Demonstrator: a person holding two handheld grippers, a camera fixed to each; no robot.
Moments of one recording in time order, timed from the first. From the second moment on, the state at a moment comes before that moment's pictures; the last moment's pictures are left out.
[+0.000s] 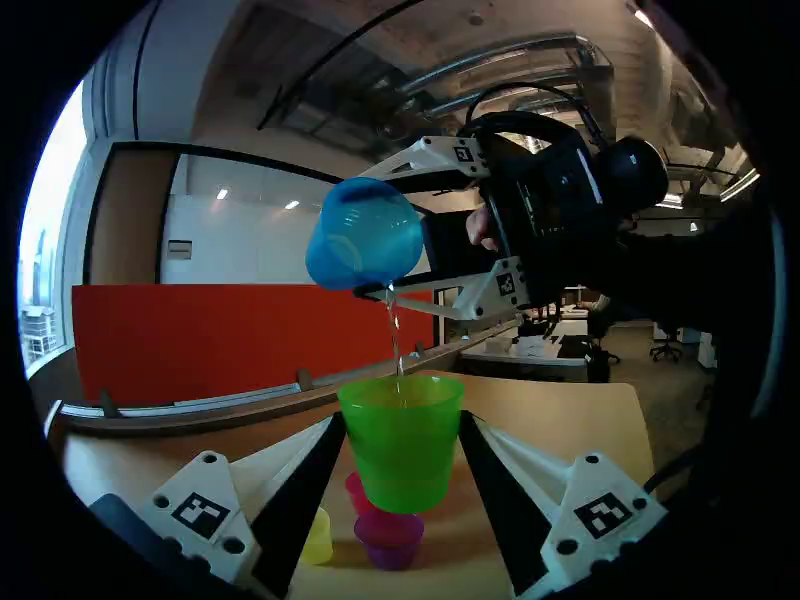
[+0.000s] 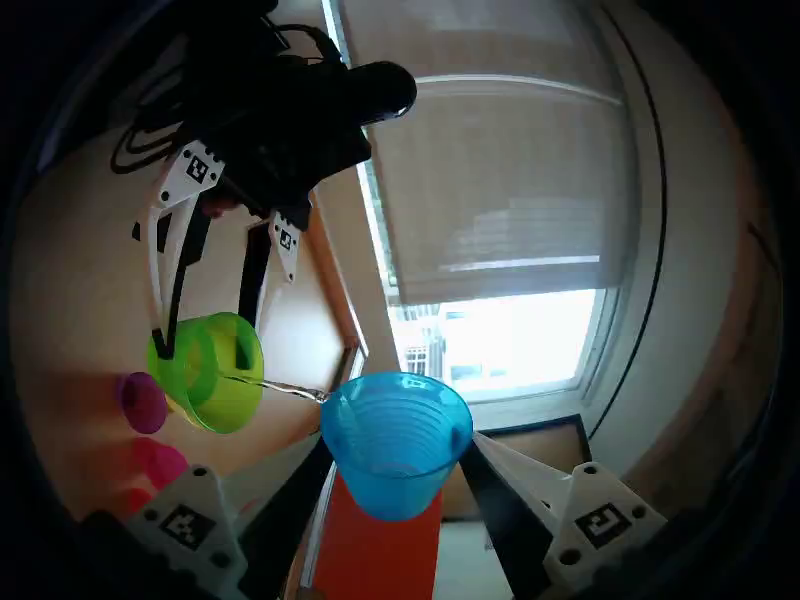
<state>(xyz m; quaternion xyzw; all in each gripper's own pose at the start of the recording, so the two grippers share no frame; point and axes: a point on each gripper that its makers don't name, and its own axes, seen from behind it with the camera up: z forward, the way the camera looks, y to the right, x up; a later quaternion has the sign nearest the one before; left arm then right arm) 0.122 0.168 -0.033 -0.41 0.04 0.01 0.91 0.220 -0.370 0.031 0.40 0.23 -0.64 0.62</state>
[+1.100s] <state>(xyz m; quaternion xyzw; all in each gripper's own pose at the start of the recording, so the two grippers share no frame) 0.124 0.167 -0.035 -0.41 0.04 0.01 0.91 0.228 -0.372 0.029 0.39 0.25 -0.66 0.60</state>
